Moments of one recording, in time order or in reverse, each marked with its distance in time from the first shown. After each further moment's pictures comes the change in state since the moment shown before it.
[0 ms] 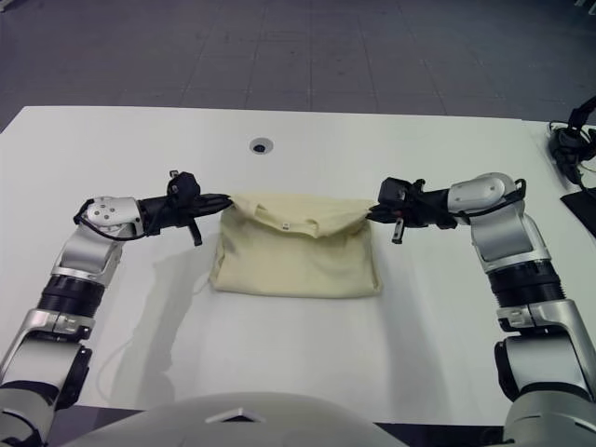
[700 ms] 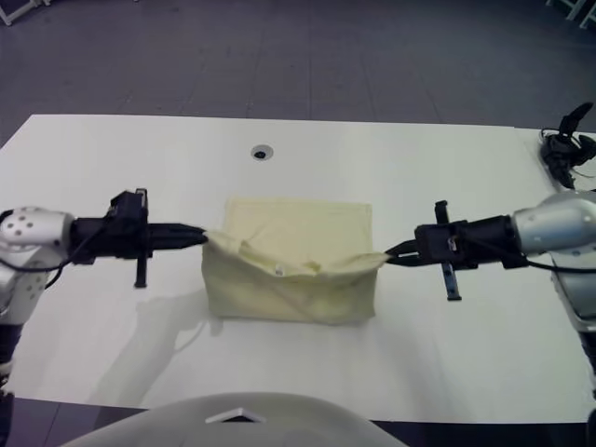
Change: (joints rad) left arm 0.169 0.277 0.095 -0.455 -0.325 0.287 -0.216; right arm 0.298 -0.286 -0.206 -0.419 0.263 -0.130 0.227
